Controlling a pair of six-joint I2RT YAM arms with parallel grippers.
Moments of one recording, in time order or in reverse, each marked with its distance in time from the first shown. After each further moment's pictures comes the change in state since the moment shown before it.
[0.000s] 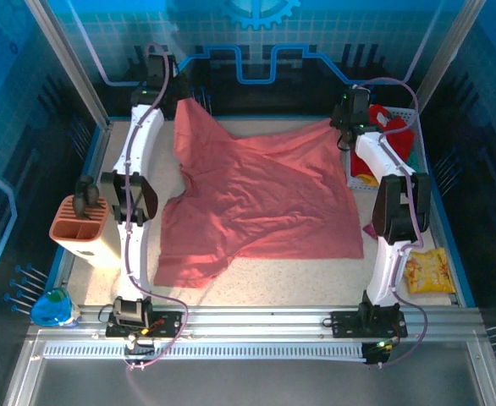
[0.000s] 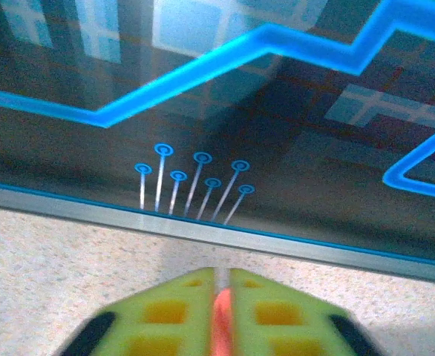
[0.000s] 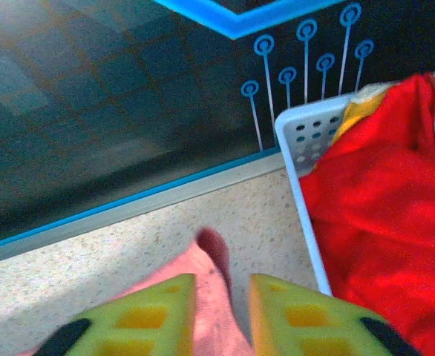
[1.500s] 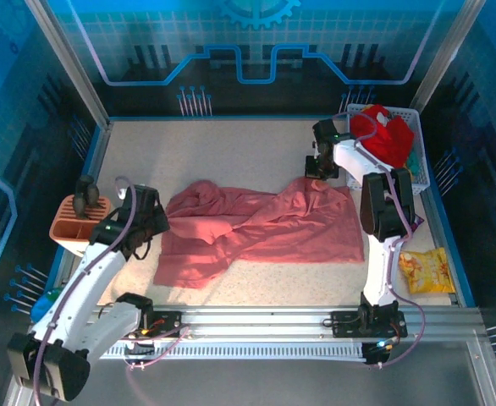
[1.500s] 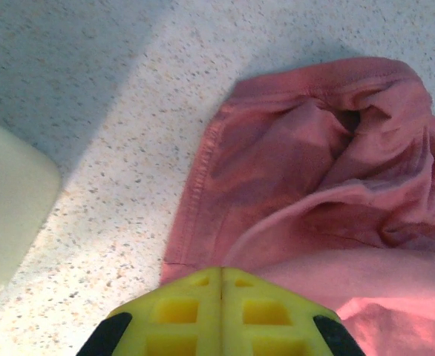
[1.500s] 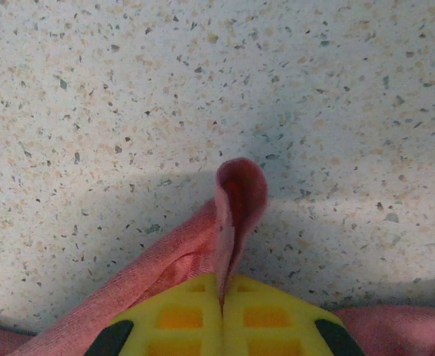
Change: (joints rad) left arm -0.151 -1.467 -1.754 -0.140 -0.138 -0.279; right arm 0.131 0.042 -0.090 -0.573 -0.201 -0.072
